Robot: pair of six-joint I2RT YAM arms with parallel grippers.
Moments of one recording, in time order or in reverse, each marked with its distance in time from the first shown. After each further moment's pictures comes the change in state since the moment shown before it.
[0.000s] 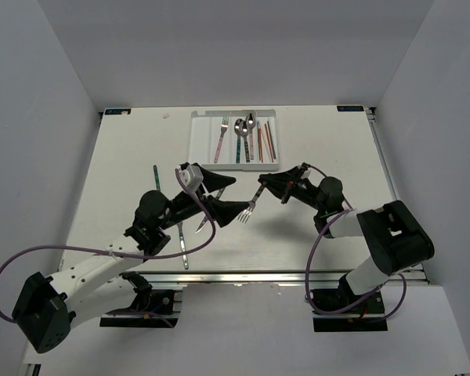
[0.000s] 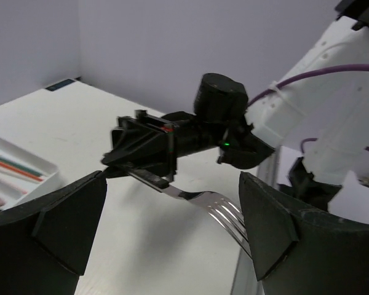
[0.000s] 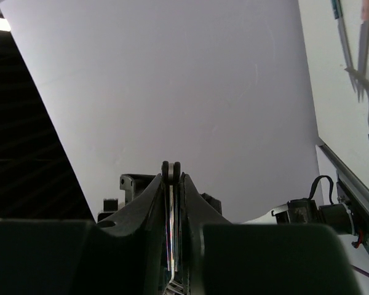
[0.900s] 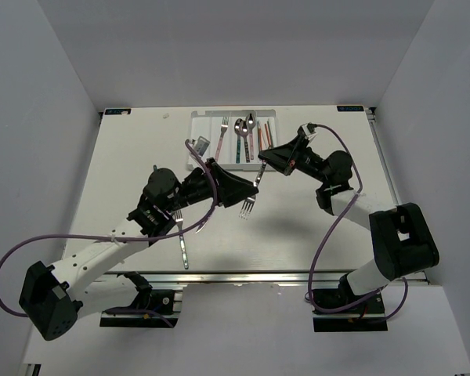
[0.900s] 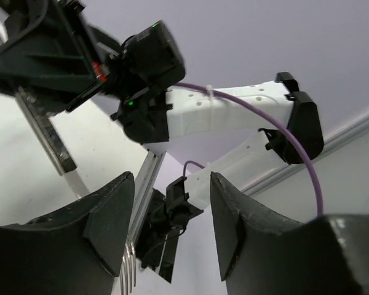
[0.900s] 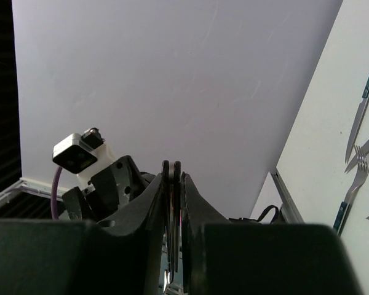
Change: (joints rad) left arm -0.010 0.138 0.227 -0.137 0.104 -0.590; right arm -0.052 -0.062 0.282 -0.105 -0.144 -0.334
